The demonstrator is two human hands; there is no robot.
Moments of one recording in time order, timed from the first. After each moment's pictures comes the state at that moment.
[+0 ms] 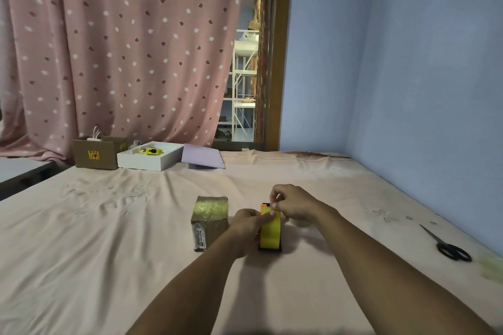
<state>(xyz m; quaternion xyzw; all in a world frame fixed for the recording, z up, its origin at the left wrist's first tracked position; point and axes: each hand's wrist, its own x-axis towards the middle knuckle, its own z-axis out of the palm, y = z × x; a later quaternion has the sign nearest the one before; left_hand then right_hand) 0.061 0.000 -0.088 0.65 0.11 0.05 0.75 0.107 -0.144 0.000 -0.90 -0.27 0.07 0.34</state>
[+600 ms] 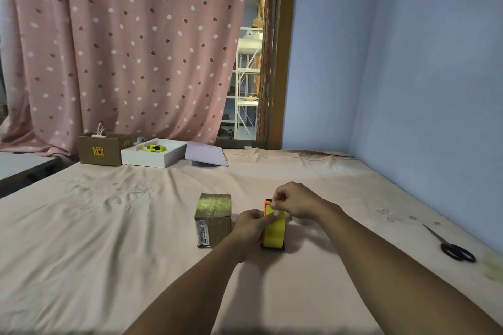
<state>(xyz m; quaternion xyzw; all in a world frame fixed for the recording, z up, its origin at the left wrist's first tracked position) 0.051 -0.002 -0.097 0.66 0.09 0.05 0.74 0.116 -0.144 -0.003 -0.91 -0.32 0.04 0.27</state>
